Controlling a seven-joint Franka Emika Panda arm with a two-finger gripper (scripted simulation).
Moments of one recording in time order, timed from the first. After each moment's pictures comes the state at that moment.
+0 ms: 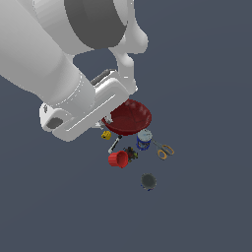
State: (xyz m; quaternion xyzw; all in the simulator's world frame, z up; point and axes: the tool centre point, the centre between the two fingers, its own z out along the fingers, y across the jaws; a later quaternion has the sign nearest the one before) arm 0.063 -0.060 0.320 -0.95 -0.23 0.05 0.21
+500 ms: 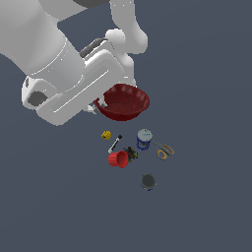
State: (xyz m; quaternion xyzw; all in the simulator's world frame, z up) arm 0.051 -0.072 0.370 -0.95 -0.23 0.05 0.21
